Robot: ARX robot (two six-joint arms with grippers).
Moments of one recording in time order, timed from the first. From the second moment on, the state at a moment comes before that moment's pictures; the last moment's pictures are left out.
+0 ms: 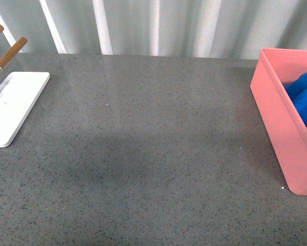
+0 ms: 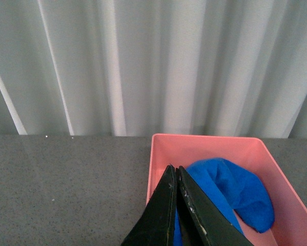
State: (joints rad) left arm 0.00 0.00 0.02 0.00 0.00 0.00; right arm 0.13 0.82 0.11 0.70 0.12 -0.01
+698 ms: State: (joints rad) left arm 0.00 0.00 0.02 0.00 0.00 0.00; right arm 0.00 0.43 0.02 0.43 0.00 -0.01
